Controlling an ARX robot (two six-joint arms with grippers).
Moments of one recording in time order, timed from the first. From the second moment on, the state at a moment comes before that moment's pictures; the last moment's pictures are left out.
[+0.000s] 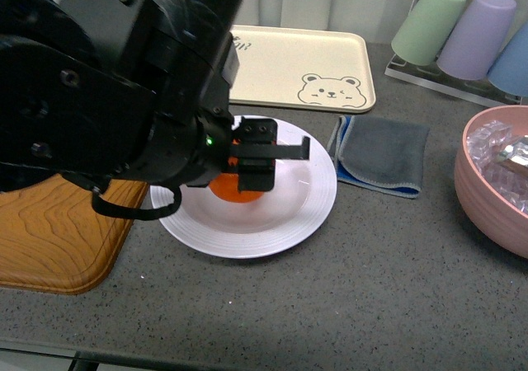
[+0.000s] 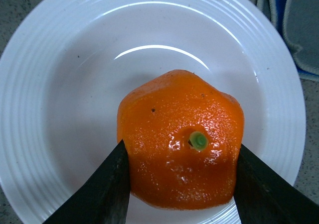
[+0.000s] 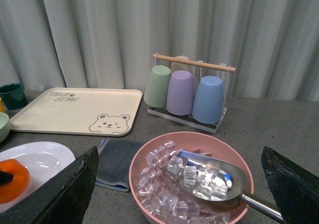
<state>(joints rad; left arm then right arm) -0.51 2.00 0.93 0.28 -0.14 -0.33 0.00 0.00 0.01 0.00 0.00 0.00</state>
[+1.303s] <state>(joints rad) -0.46 2.02 0.88 0.56 -0.35 -0.26 0.00 0.00 0.01 0.00 0.00 0.00</state>
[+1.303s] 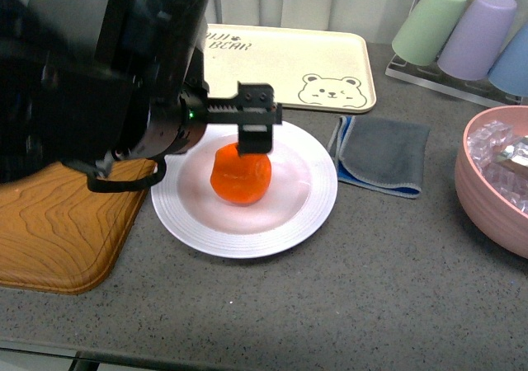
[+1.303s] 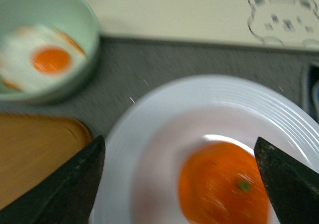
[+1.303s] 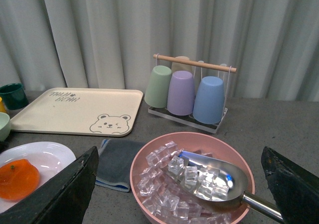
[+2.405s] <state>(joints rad) -0.03 0.87 0.04 0.83 -0.01 -0.01 0.00 0.00 0.01 0.00 0.00 0.00</state>
